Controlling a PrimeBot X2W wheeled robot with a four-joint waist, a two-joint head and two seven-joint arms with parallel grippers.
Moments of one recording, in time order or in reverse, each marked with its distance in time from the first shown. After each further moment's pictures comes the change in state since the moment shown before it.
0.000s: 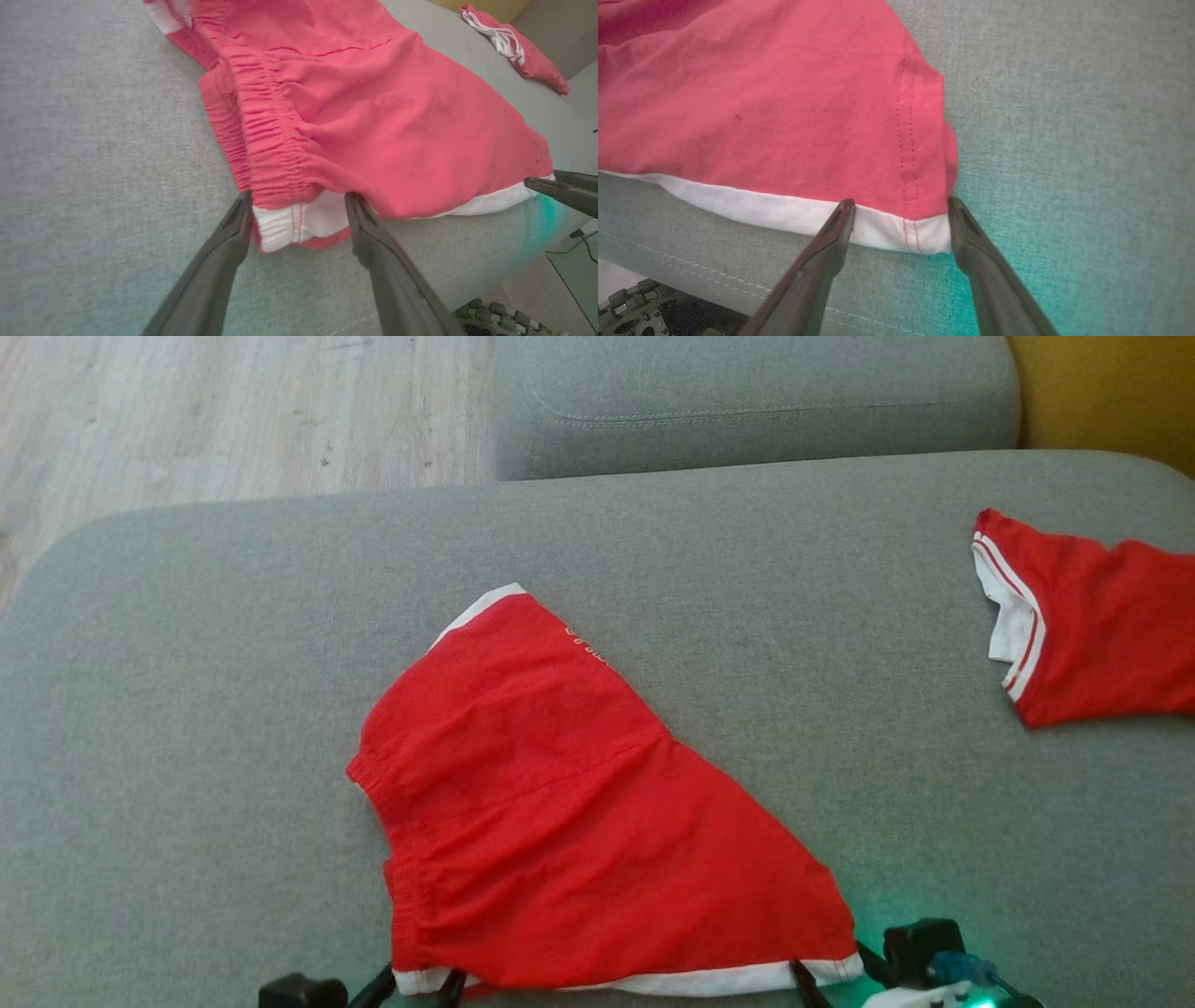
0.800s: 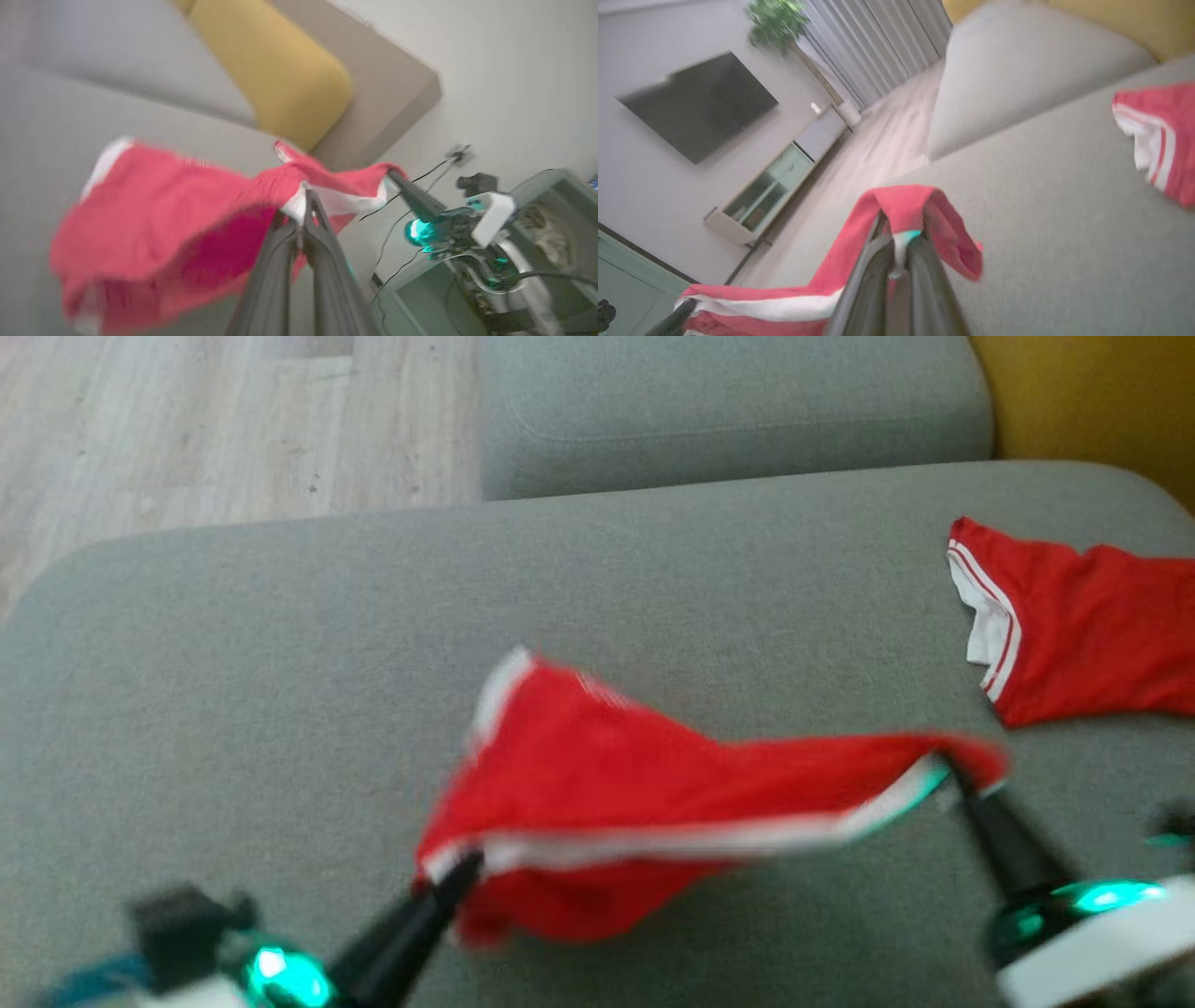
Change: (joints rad) left arm 0.044 0.267 -0.021 -0.762 -0.534 0.000 0.134; right arm 0.050 0.001 -0.198 -0.680 0.645 0.000 0.173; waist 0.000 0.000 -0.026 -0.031
